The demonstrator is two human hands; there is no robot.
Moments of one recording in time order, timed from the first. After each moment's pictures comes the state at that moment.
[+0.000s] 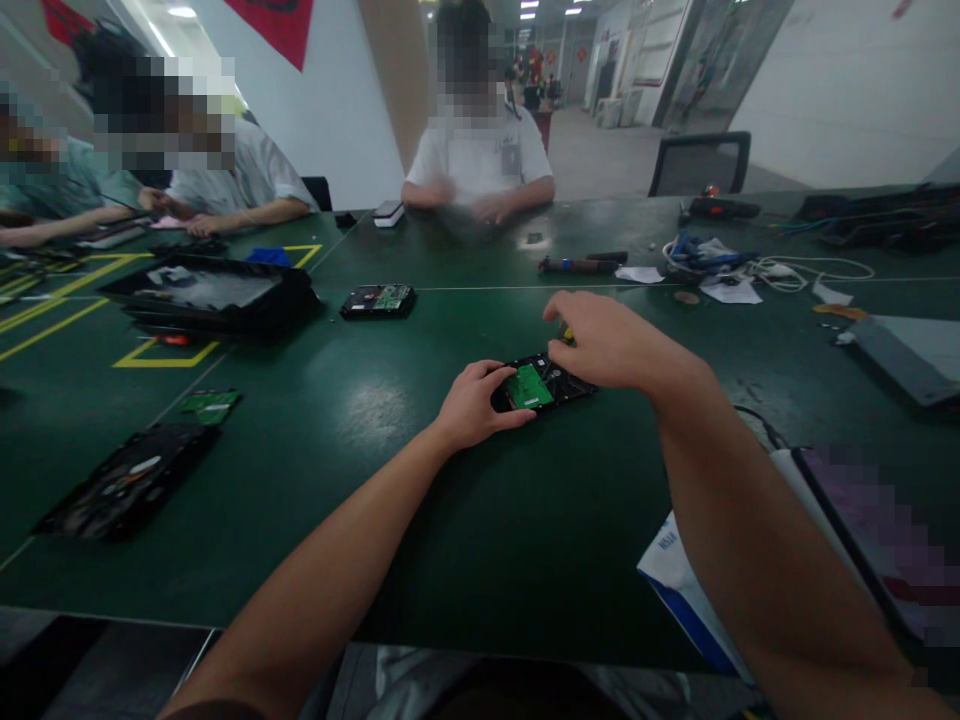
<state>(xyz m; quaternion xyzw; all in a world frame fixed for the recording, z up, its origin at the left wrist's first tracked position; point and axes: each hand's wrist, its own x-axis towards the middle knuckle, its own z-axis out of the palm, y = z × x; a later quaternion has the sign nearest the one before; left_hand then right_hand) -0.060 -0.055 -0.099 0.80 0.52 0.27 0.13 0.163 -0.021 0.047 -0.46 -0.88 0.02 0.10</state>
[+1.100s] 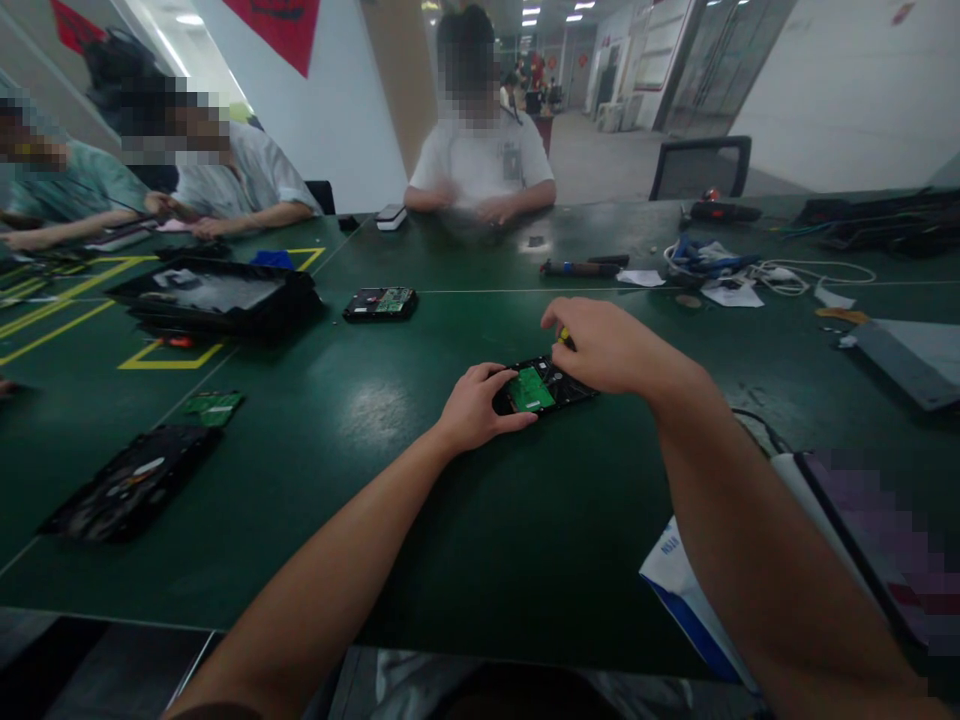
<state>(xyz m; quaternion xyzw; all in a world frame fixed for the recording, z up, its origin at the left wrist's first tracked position) -0.060 -0.054 -0.100 0.80 0.52 0.27 0.13 0.163 -0.020 0.045 -0.43 -0.90 0.02 0.11</state>
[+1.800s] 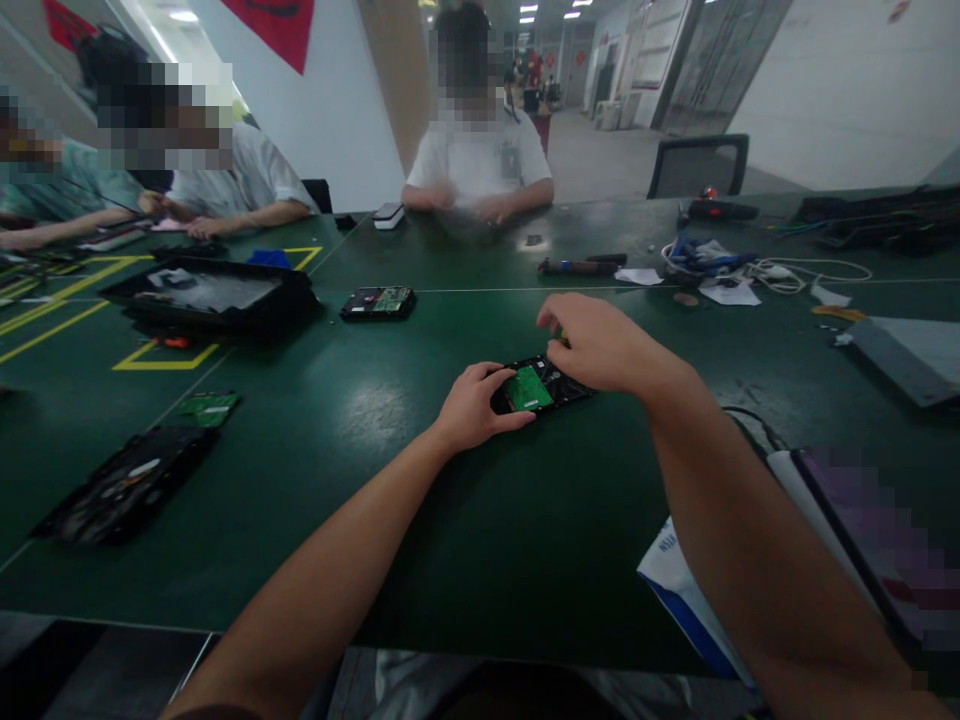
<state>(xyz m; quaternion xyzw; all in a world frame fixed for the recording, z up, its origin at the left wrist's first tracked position) -0.060 -0.055 -0.097 0.81 0.52 0.26 0.12 0.160 -0.017 0.040 -0.44 -0.89 0.02 0.13</state>
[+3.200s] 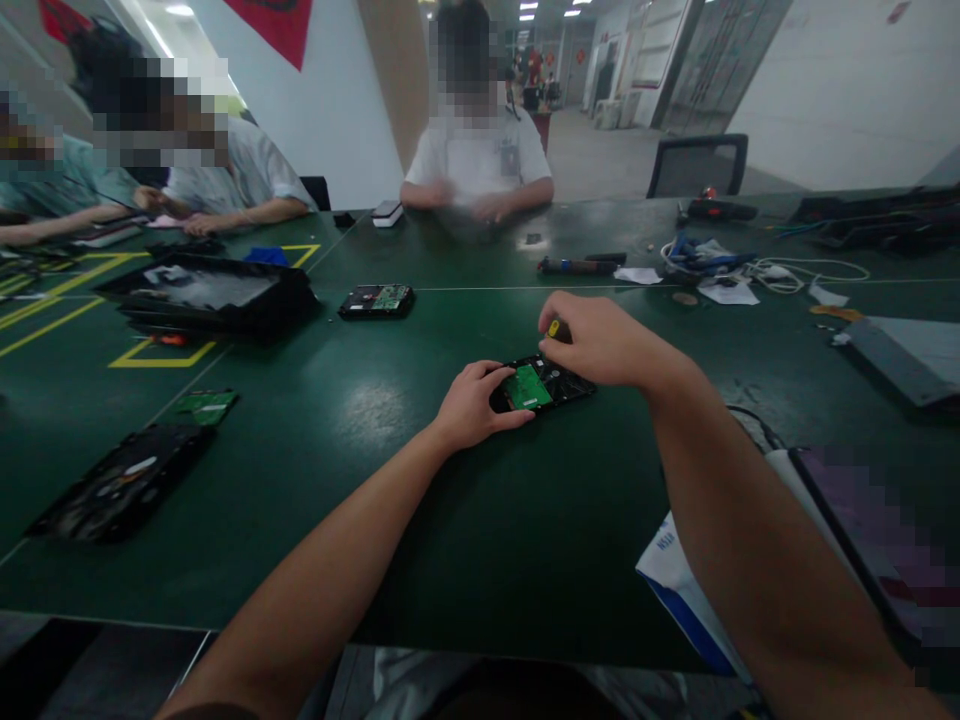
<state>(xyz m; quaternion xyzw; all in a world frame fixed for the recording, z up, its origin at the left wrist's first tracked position) -0.060 -0.055 -0.098 0.80 0.52 0.27 0.12 0.163 -0.017 0.045 -0.42 -0.89 0.07 0.14</state>
